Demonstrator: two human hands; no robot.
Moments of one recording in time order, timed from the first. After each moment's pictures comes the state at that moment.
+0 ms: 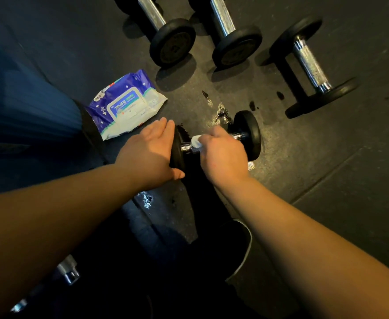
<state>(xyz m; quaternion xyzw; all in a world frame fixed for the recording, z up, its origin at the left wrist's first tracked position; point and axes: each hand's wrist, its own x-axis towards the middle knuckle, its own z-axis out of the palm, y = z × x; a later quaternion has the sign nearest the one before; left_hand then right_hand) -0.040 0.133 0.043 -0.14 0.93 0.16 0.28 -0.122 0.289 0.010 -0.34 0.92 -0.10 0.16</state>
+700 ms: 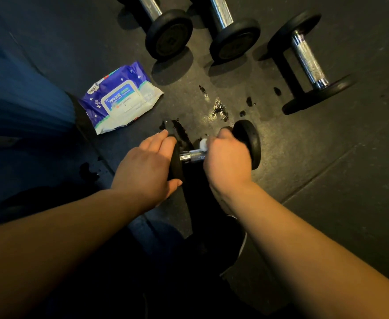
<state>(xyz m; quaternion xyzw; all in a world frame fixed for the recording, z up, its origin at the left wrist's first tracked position) -0.009 0.163 0.047 -0.13 0.95 0.16 0.23 -0.115 0.301 0.024 -0.31 0.93 -0.03 0.20</state>
